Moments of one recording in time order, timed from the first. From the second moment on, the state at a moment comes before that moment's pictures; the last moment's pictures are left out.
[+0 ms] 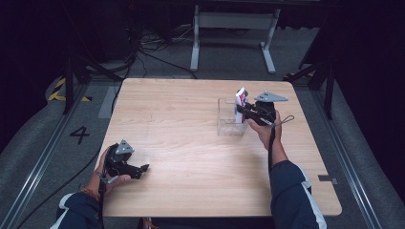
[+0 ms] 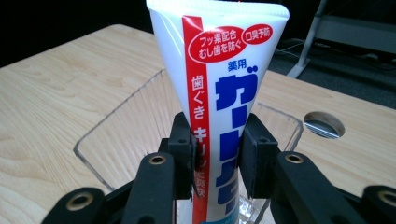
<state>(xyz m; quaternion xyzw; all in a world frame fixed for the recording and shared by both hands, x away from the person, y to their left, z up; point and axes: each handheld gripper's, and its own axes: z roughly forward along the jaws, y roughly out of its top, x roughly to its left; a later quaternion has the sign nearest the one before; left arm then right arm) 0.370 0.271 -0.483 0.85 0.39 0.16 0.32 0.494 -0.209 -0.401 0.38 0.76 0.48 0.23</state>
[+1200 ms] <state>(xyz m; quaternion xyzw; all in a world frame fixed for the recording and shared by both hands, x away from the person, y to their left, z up) 0.371 0.271 -0.483 0.85 0.39 0.15 0.32 0.491 -0.205 -0.411 0.39 0.78 0.44 0.22</state>
